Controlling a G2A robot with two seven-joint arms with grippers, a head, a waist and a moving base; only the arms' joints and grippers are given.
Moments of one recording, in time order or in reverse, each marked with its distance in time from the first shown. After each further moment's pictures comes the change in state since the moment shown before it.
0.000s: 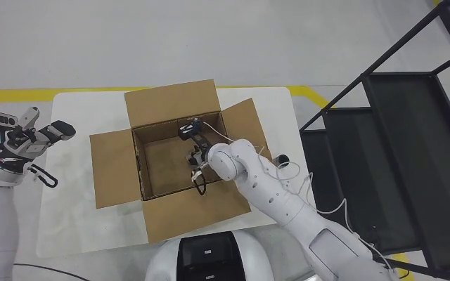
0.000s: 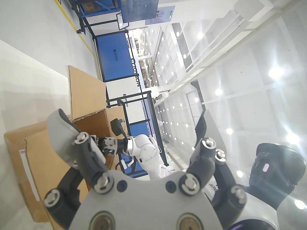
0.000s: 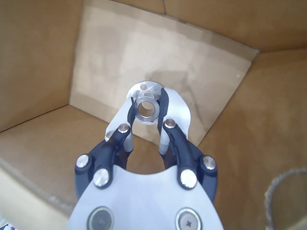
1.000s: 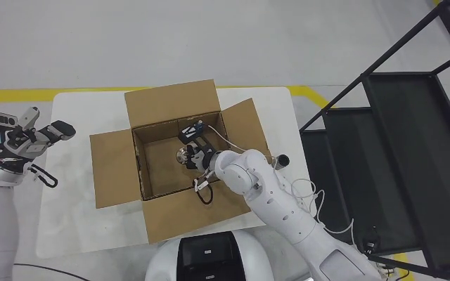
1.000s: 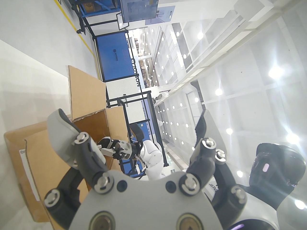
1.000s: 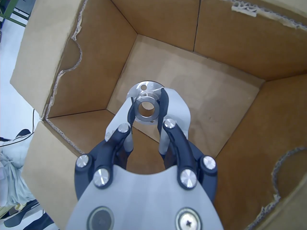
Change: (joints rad) left arm 0.000 0.000 0.000 0.000 0.000 0.000 0.000; right arm -0.135 0.029 0.067 -0.163 0.002 -0.115 -0.135
